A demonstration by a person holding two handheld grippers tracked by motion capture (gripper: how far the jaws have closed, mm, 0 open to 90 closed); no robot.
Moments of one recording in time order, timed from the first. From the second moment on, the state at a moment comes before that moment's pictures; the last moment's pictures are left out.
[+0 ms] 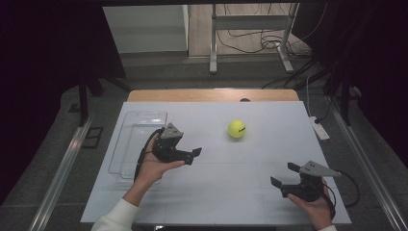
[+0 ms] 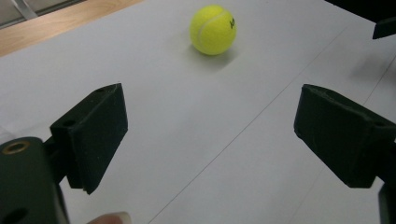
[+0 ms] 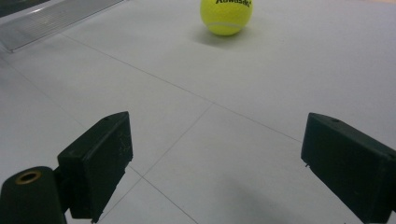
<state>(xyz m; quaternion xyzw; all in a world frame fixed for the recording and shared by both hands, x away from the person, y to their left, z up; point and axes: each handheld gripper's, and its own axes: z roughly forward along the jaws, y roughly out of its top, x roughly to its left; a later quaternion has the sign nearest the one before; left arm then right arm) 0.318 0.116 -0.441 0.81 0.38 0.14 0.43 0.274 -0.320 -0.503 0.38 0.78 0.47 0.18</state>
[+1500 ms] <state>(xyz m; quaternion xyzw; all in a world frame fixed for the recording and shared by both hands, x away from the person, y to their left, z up) 0.356 0.070 -0.434 0.83 0.36 0.13 0.42 0.276 -0.321 -0.504 0.38 0.78 0.47 0.18</state>
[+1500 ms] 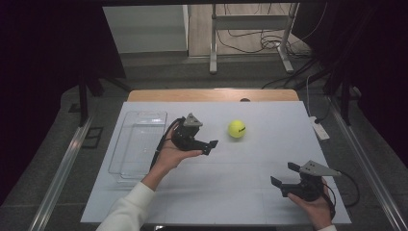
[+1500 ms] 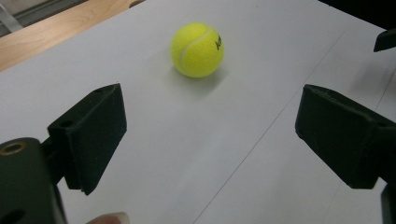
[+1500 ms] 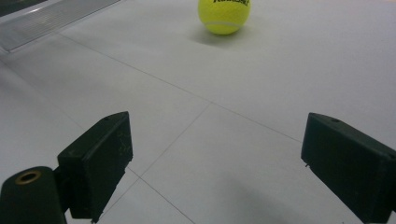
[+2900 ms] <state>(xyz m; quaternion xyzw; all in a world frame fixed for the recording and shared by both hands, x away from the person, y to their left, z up) 0.398 0.027 -0.445 0.85 0.34 0.12 0.38 0.282 -0.318 -0.506 0.37 0.78 0.48 0.17</state>
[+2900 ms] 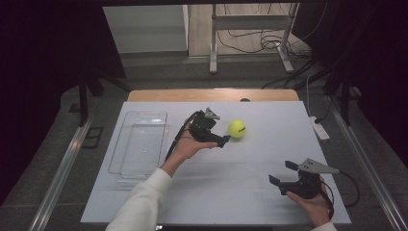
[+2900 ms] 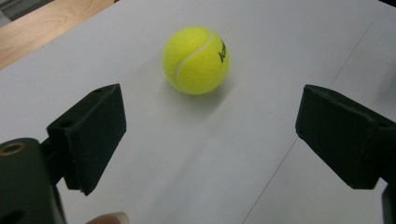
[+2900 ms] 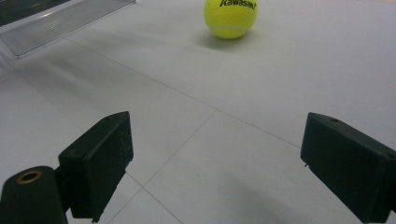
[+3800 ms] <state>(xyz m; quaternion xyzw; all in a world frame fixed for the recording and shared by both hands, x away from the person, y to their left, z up) 0.419 0.015 -0.443 0.85 0.35 0.11 0.38 0.281 -0.318 -0.506 0.37 0.78 0.48 0.17</state>
